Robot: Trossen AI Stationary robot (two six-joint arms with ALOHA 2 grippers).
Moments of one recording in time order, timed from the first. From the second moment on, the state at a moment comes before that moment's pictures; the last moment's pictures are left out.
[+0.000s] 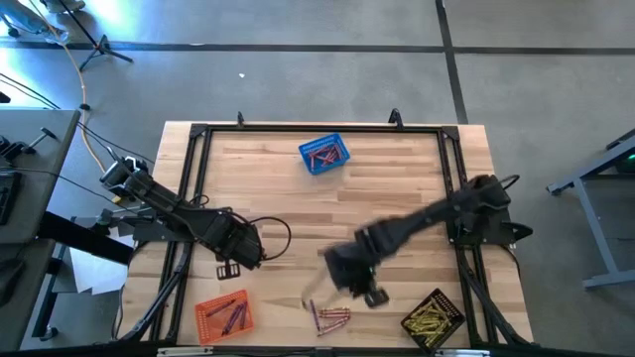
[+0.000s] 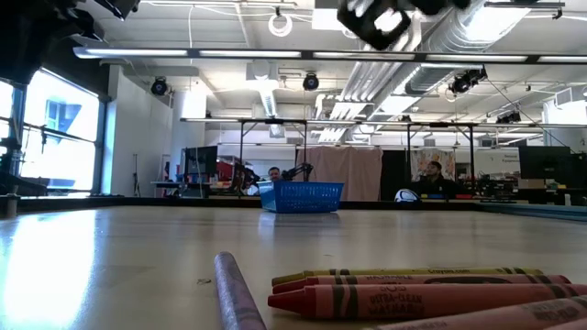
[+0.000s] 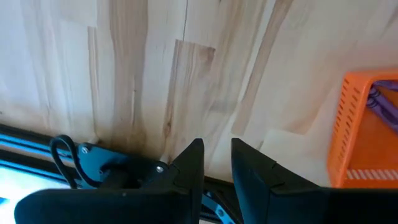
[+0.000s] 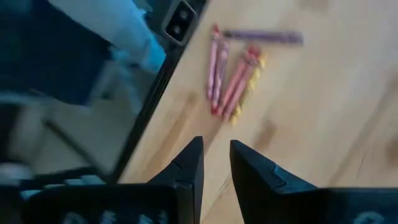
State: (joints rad) left arm -0.50 1.51 1.26 -1.47 -0.03 -0.71; right arm 0.35 1.86 1.56 -0.86 -0.46 0.01
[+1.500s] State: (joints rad) left arm -0.61 1.51 1.26 -1.47 -0.06 -0.68; right arm 0.51 2.18 1.56 -0.53 -0.06 -0.05
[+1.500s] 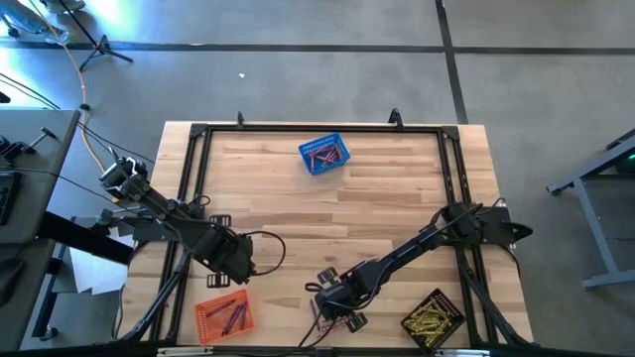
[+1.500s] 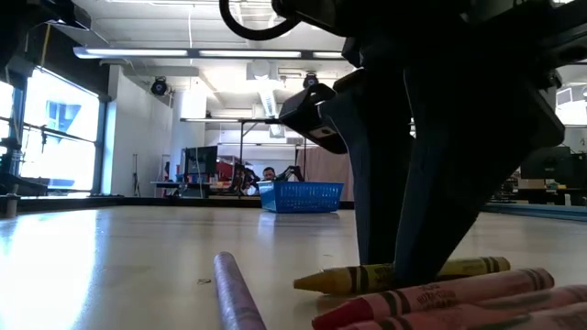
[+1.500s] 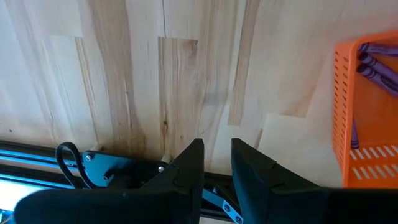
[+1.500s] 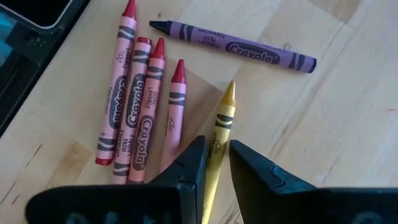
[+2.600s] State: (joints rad) left arm -0.61 1.51 1.26 -1.48 -0.07 -0.70; right arm 0.46 1.95 1.56 -0.89 -0.16 0.18
